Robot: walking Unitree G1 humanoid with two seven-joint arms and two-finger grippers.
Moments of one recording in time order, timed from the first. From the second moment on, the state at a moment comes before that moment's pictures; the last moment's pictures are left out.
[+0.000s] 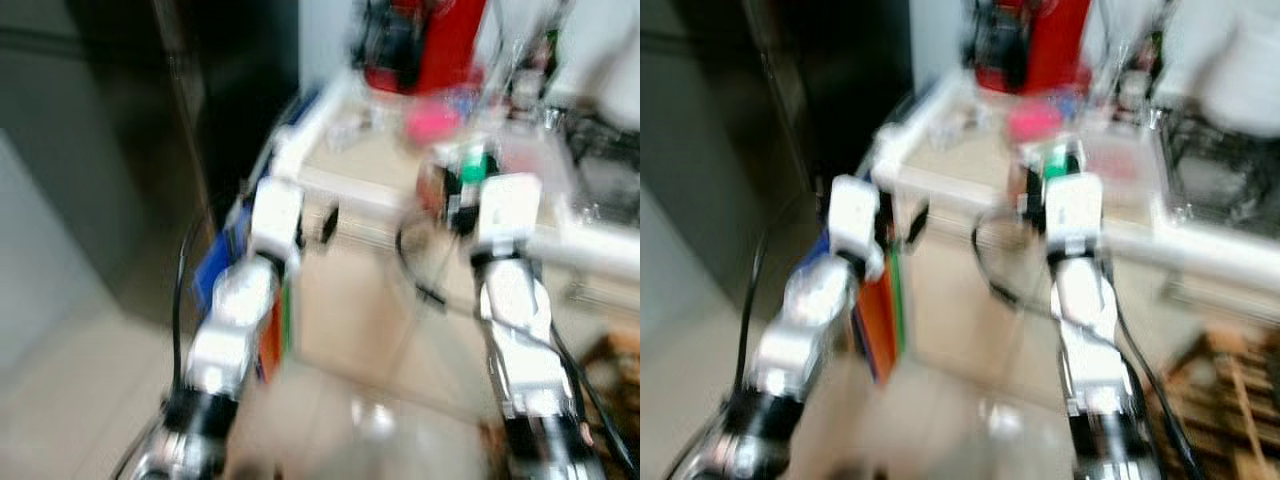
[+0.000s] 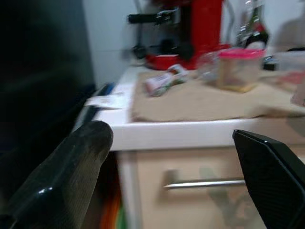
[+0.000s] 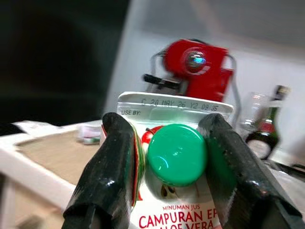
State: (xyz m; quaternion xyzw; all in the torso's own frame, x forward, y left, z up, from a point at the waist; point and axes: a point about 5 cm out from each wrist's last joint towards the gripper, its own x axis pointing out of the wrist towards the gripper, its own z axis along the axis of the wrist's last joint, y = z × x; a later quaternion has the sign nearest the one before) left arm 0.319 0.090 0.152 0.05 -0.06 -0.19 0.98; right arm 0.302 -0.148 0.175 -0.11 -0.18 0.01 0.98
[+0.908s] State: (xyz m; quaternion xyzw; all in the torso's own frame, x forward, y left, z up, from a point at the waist) left arm 0.320 0.082 0.151 0.06 -0.06 -0.20 0.98; right arm 0.310 -0.159 0.150 -0.06 -0.10 0.01 0.99
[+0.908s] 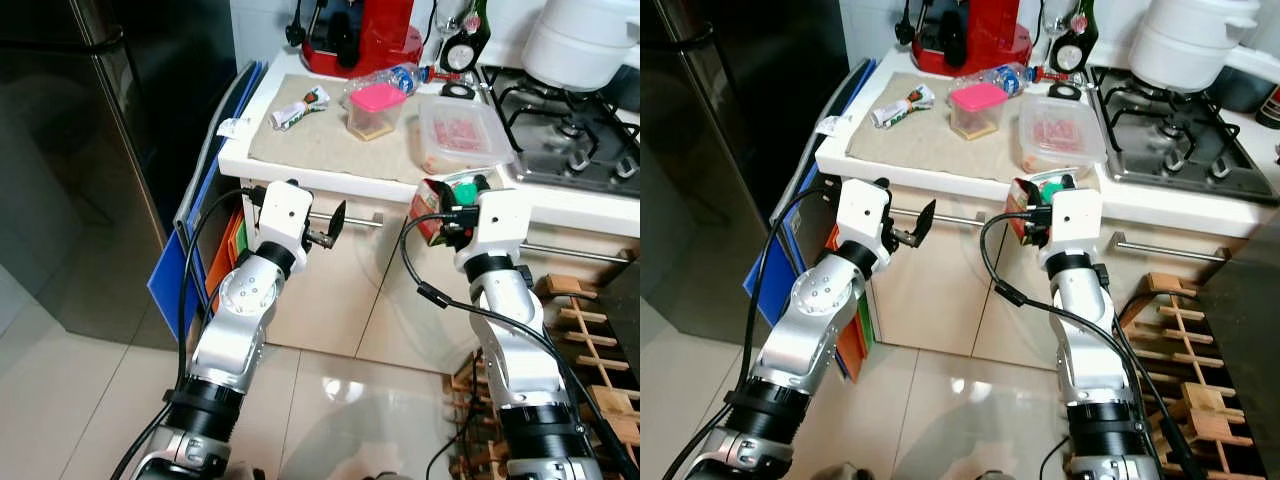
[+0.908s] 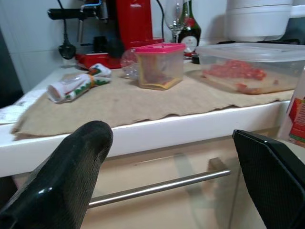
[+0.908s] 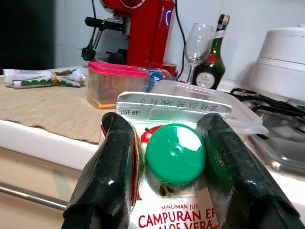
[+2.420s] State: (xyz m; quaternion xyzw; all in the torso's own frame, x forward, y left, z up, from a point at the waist) left arm 0.323 0.081 0.155 0.04 -0.06 -0.19 0.98; right arm 0.317 -0.152 0.137 -0.05 -0.07 0.03 1.00
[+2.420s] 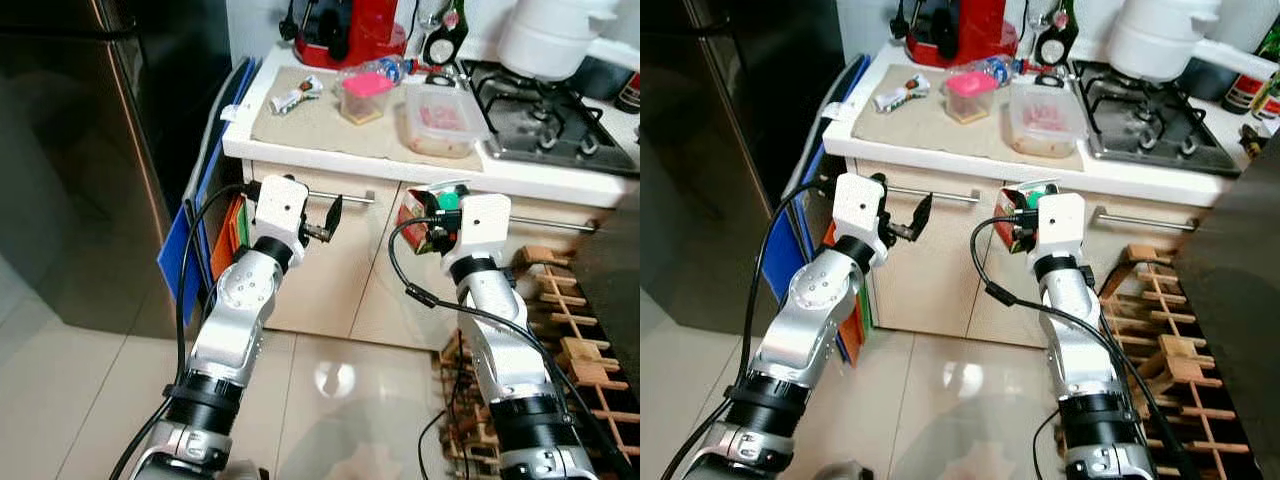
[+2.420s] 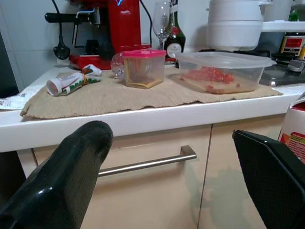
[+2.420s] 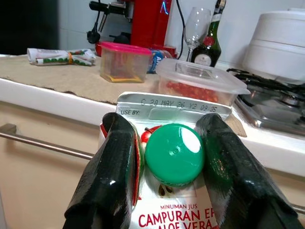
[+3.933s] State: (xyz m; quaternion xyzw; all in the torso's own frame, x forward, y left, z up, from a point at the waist) left arm 0.323 0.072 0.154 0.05 -0.07 -0.21 0.98; right arm 0.320 -0.154 0.135 -0.05 -0.07 0.03 1.00
